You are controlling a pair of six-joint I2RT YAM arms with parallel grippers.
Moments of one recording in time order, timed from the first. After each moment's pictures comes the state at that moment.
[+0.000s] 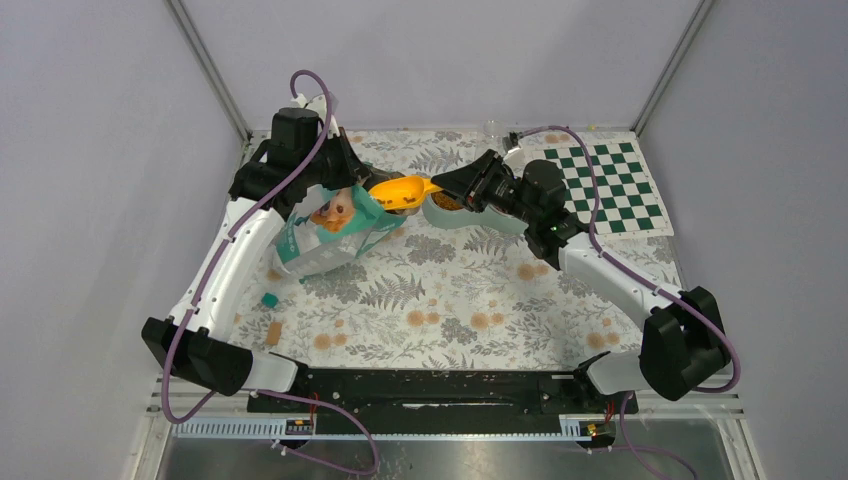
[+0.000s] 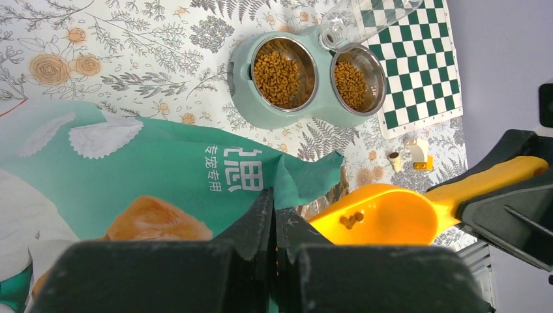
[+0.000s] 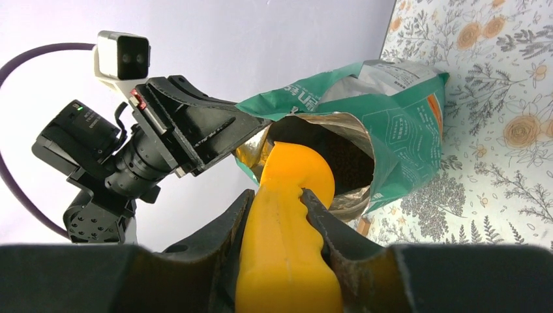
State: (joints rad) left arm -0.31 1.37 1.55 -0.73 0.18 -0.48; right arm 0.52 1.40 0.98 0.40 -0.43 1.27
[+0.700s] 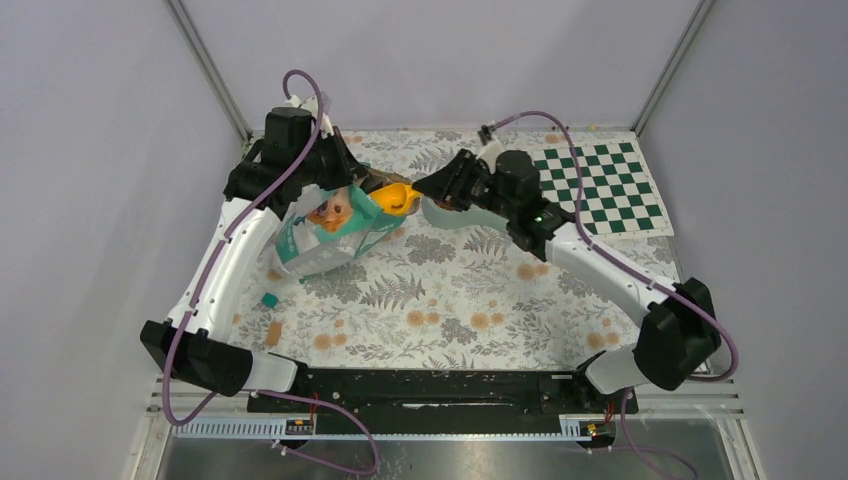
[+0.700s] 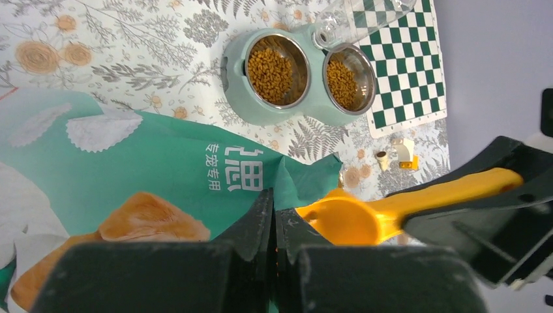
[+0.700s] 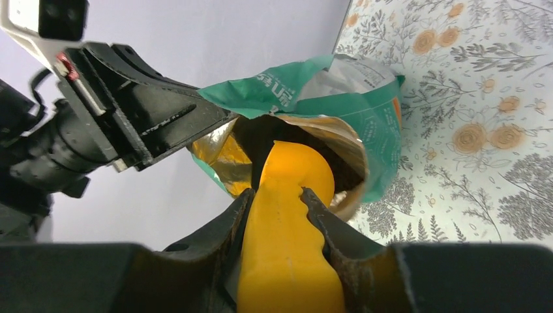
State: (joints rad) left arm -0.29 1.37 1.56 -0.75 0.22 -0.51; right arm 0.60 1.41 1.11 0.16 -0.33 1.03
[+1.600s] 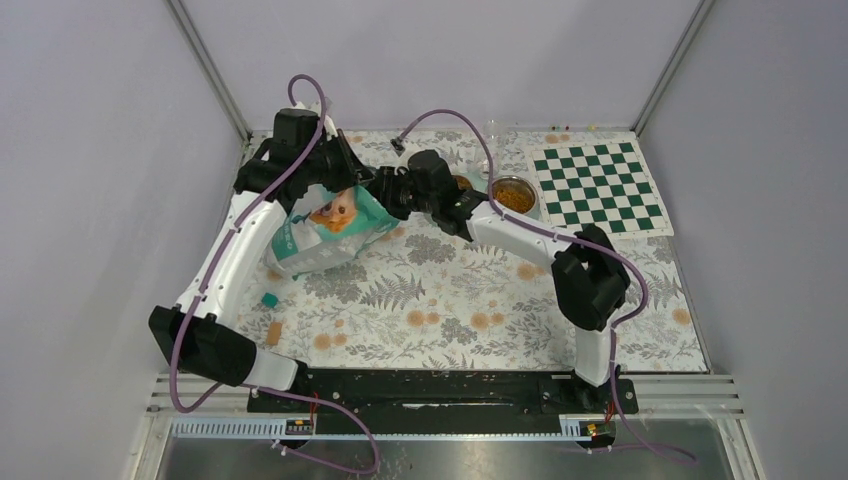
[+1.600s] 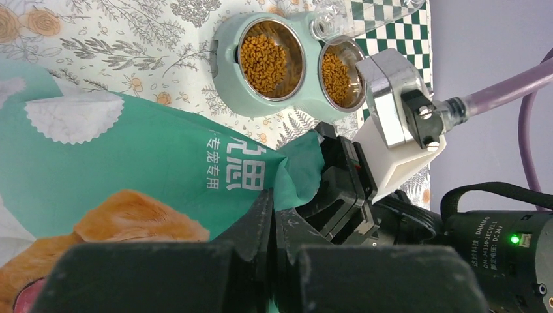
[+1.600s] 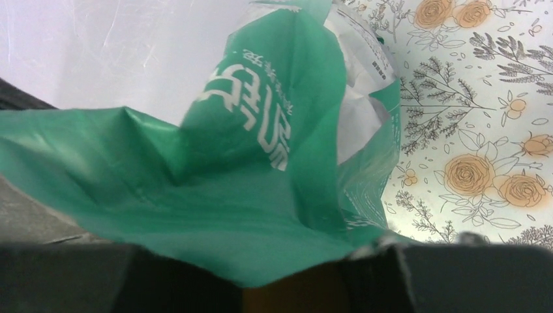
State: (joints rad) left arm -0.28 1.41 1.53 -0.72 0.27 -0.59; right arm 0.81 1.93 1.53 0.03 -0.26 0.71
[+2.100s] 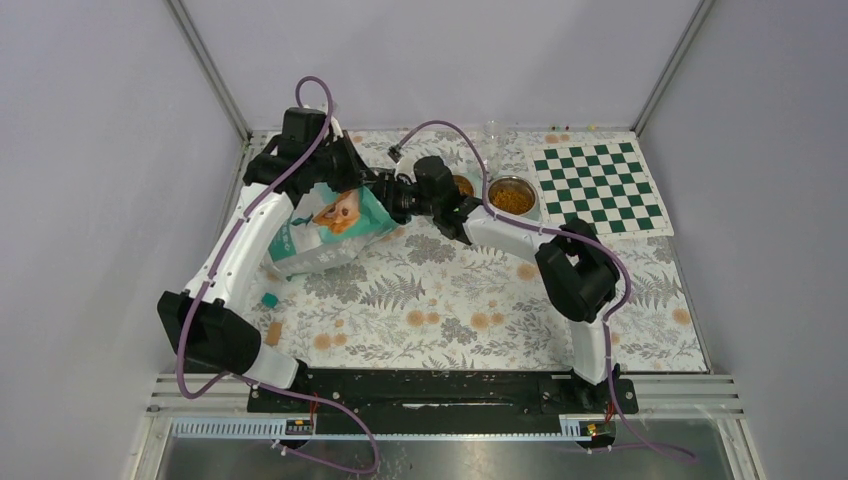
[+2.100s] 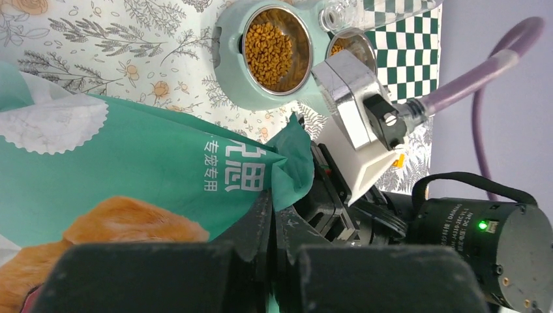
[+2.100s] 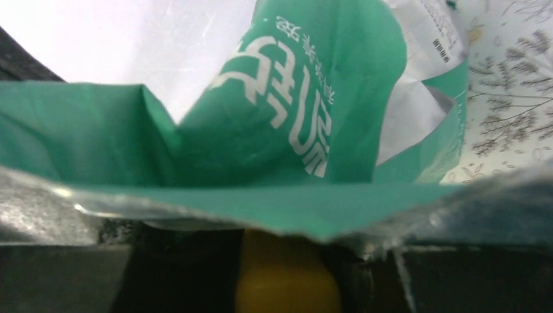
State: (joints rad) left arm -0.28 1.47 1.55 -0.72 0.29 -0.62; right arm 0.78 2.00 1.48 0.24 -0.51 0.80
